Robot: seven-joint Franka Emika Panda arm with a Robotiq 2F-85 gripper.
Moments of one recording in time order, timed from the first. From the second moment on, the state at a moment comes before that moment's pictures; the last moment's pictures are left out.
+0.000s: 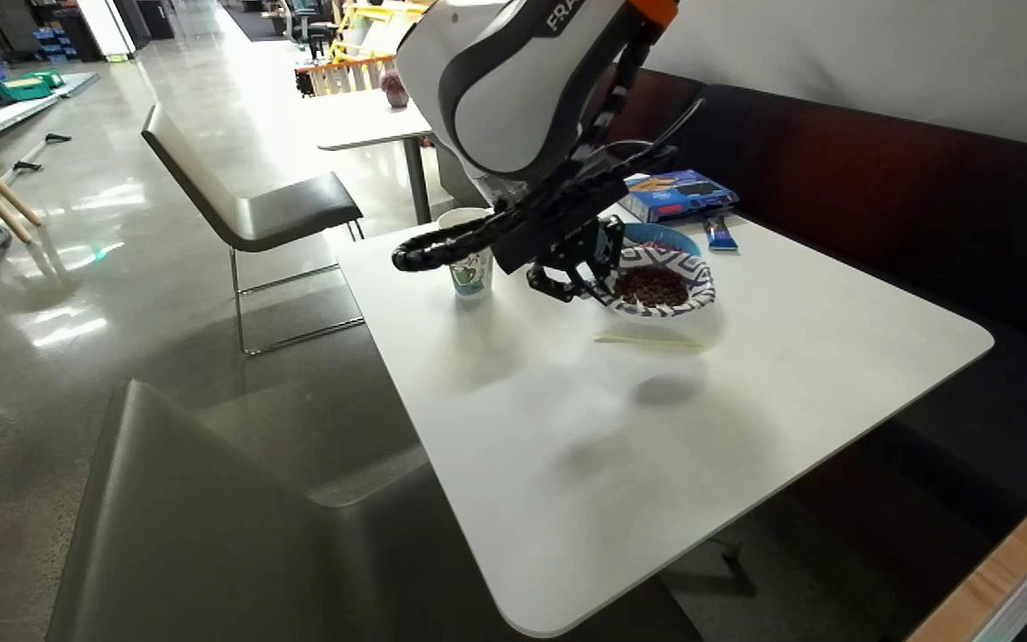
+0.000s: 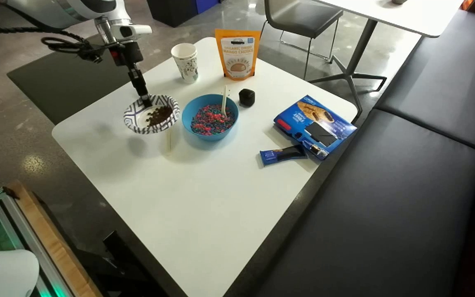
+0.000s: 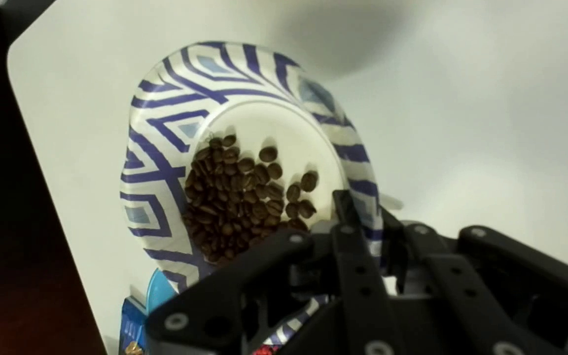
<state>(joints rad) 0.35 0.48 0.07 -1.91 -0.44 1.91 1.01</state>
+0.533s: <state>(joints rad) 0.32 0.46 0.04 -1.81 -0.56 1.81 0.84</state>
